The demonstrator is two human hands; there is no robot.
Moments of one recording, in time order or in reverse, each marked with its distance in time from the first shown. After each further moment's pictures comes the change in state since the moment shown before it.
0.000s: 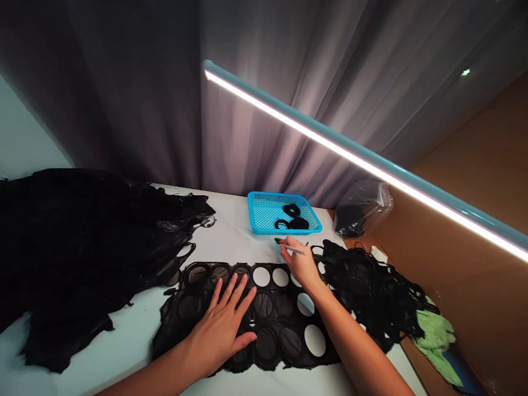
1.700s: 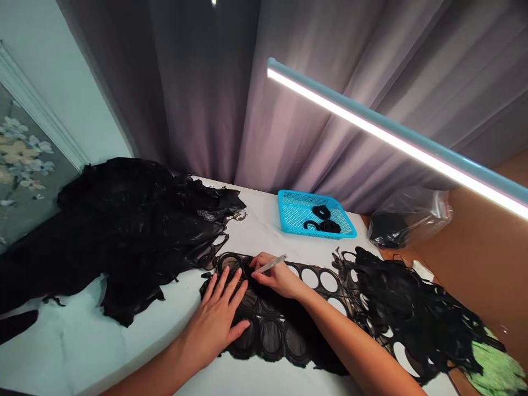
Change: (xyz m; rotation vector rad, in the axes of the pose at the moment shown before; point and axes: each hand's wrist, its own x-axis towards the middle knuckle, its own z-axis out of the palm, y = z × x) left_hand -0.068 -0.030 -0.006 0.101 0.102 -0.205; right_hand -0.004 -0.091 0.066 0.559 -0.521 -0.291
